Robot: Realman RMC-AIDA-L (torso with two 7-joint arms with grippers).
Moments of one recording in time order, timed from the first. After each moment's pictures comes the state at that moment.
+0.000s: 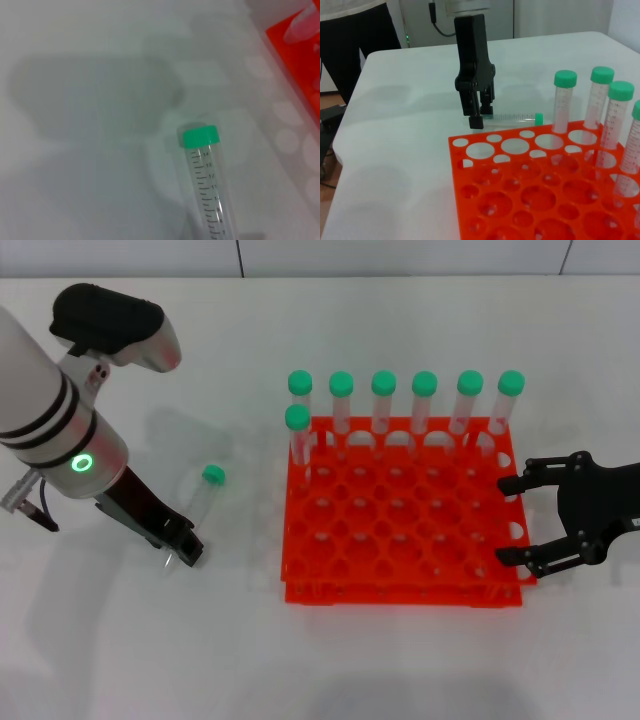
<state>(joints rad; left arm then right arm) -0.68 -2.08 1.37 1.05 2.70 1.55 -2.73 0.51 1.96 -1.07 -0.82 -1.97 -1.54 1.30</state>
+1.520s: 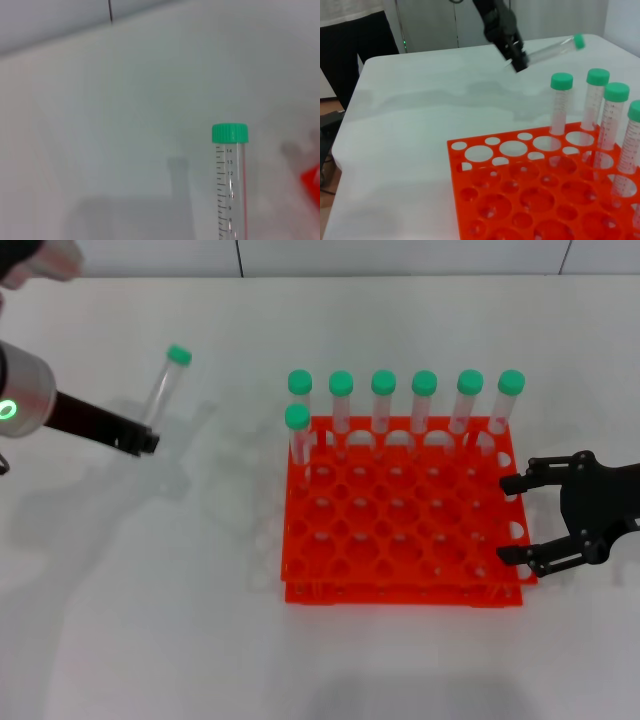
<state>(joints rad) -0.43 -2.08 1.31 1.52 2.66 1.44 -2.73 0.50 1.96 -1.06 -0.82 -1.96 -1.55 1.31</state>
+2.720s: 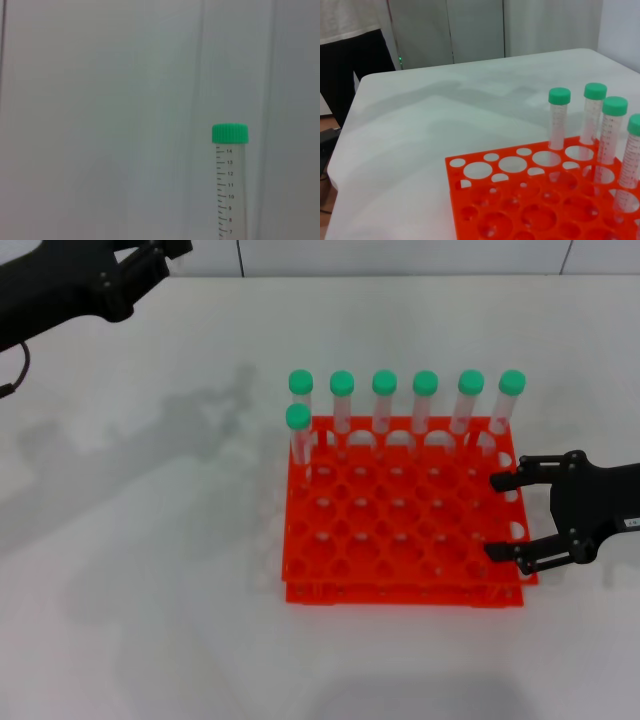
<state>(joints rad) -0.39 -2.02 0.94 0.89 1.39 1.44 -1.42 0.49 1.99 -1.04 -0.82 -1.95 -1.55 1.30</state>
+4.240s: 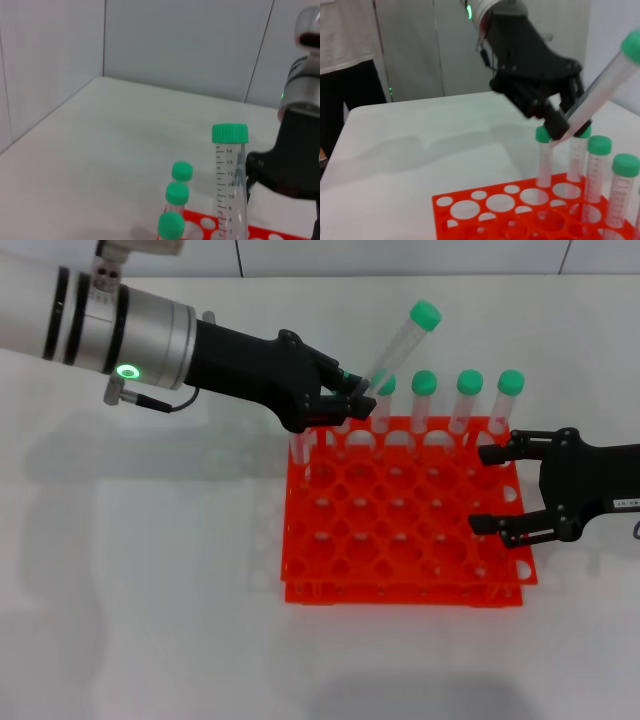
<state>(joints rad) -0.91 -1.99 0.93 0.47 2.03 1.46 -1.47 0.48 2.01 -1.01 -0.80 -1.88 -1.54 1.27</state>
